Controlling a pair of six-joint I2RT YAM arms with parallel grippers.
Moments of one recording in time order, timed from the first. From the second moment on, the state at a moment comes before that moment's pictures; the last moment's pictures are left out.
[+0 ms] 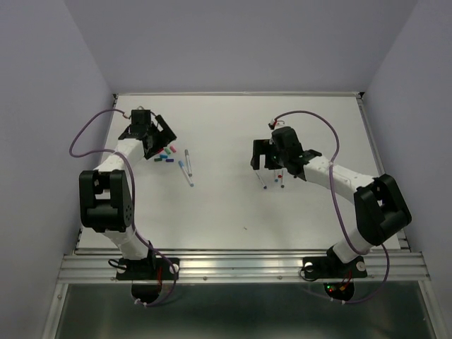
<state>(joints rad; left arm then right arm) -0.02 1.67 1.15 -0.30 0.02 -0.62 0.52 1.57 1.01 -0.17 0.07 0.38</state>
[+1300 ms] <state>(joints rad) -0.20 1.74 1.04 -0.32 -0.18 -0.83 0.52 1.56 1.00 -0.14 0.09 0.37</state>
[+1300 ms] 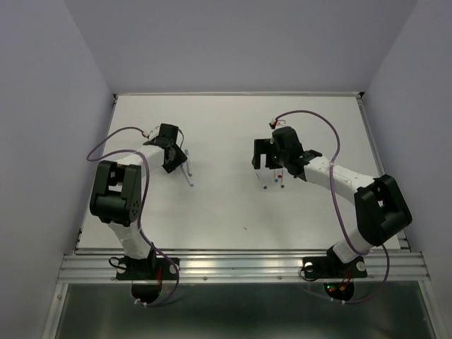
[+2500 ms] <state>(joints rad) -0.29 1.57 1.09 -0.40 -0.25 -0.78 0.52 1.40 0.88 0.01 -0.20 0.30</state>
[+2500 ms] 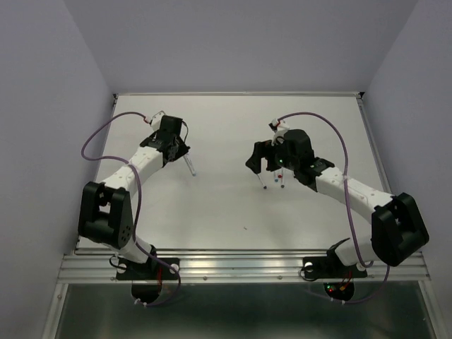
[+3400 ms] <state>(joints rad) -0.54 1.44 1.18 -0.22 -0.21 -0.83 0.66 1.69 1.15 0.26 -0.42 0.47</state>
